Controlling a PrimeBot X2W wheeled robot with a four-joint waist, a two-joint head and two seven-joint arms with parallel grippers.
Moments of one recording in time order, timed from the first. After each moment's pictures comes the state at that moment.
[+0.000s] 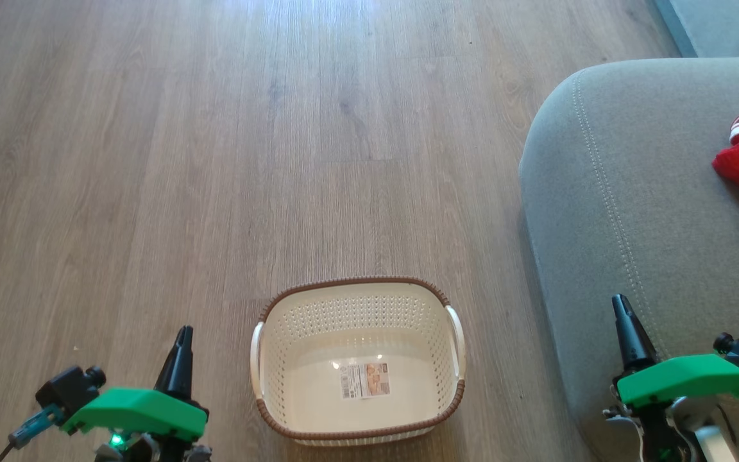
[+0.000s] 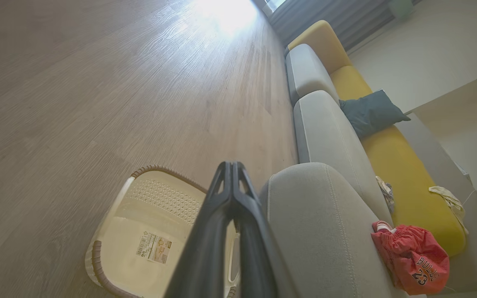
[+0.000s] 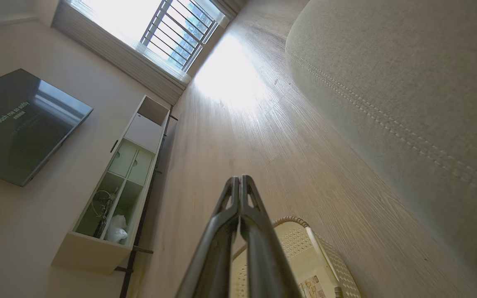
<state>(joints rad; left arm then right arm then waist) 0.00 0.05 -0.04 0.29 -0.92 -0.04 -0.08 -0.04 -0.09 0.00 0.32 0.99 0.13 -0.08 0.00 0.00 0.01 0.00</state>
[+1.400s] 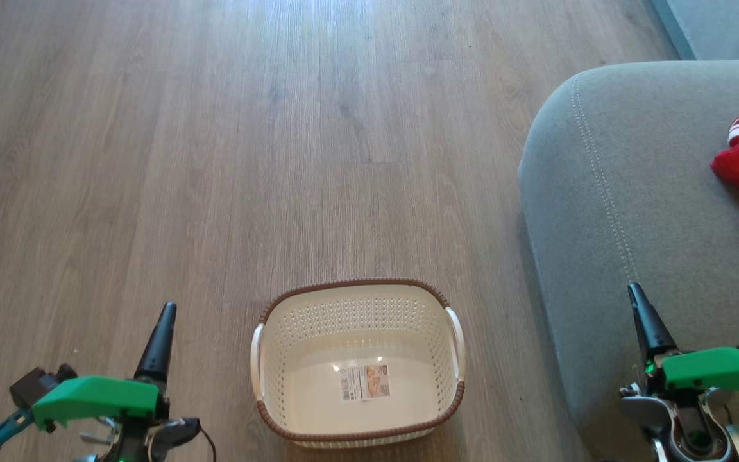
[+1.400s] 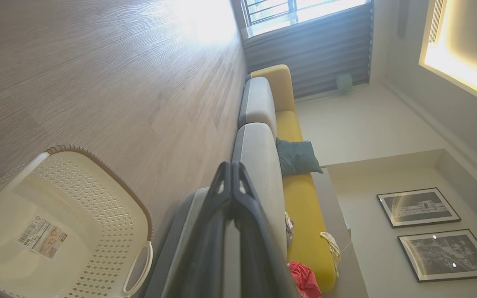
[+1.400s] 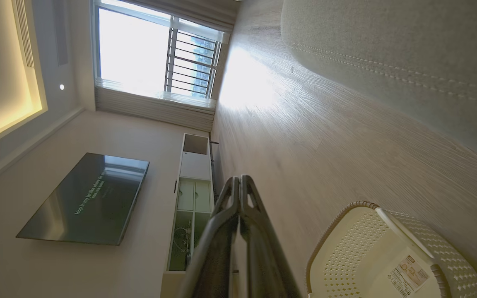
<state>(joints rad) -0.04 0.04 0.03 0.28 -1.36 -0.10 0.04 -0.05 -0.07 -0.08 0.30 1.38 0.13 0.04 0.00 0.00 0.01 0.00</state>
